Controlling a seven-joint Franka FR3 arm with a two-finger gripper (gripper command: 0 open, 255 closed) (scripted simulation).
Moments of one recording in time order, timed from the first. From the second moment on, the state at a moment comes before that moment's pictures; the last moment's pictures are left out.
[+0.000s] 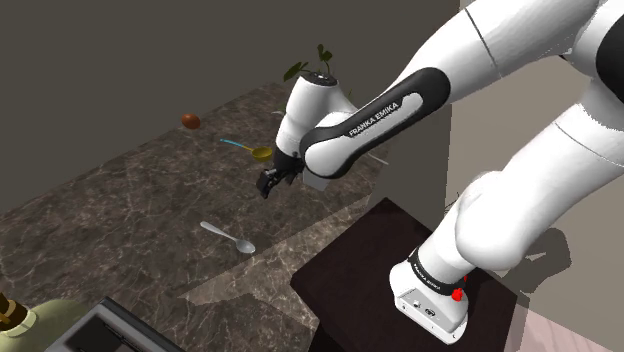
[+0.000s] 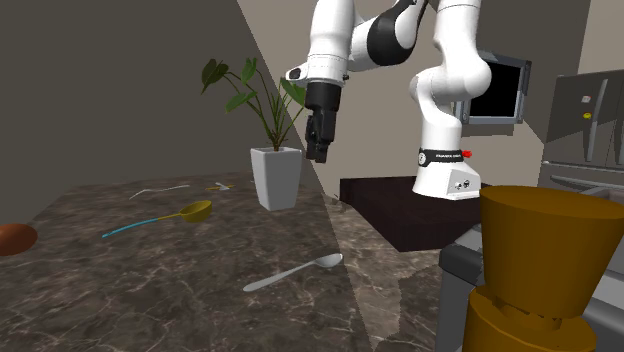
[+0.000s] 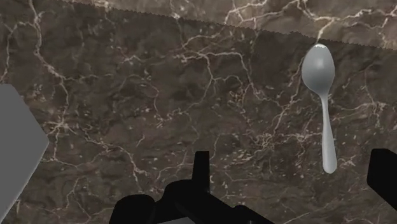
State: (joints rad) arm 0.16 -0.10 0.24 -2.63 0.06 2.69 0.29
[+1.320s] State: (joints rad) arm 0.42 0.58 0.09 -2.25 -0.25 3.08 0.61
